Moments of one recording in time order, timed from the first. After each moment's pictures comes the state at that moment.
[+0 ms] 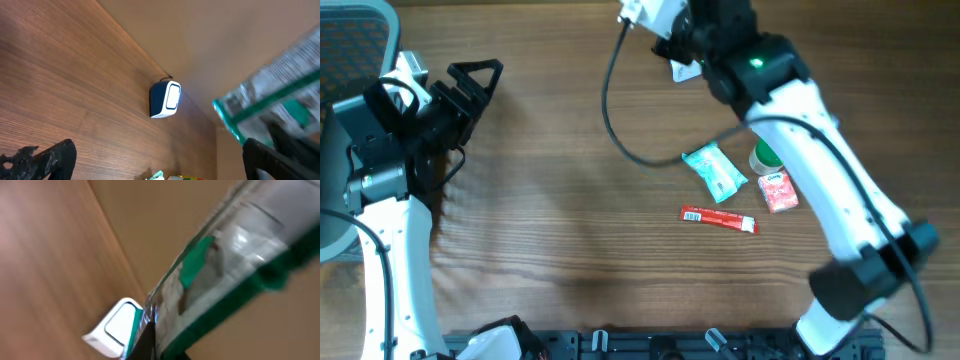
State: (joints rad) left arm 0.33 1.30 1.09 -0.37 0.72 -0.71; right arm 0.51 1.87 1.94 -0.57 0.13 -0.85
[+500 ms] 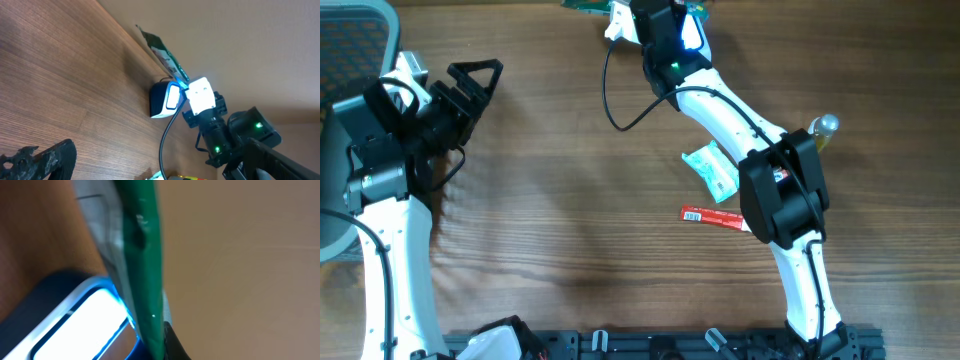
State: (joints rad) left arm 0.33 1.30 1.09 -0.37 0.72 -0.71; right arm 0.51 2.34 1.95 -0.13 0.55 -1.18
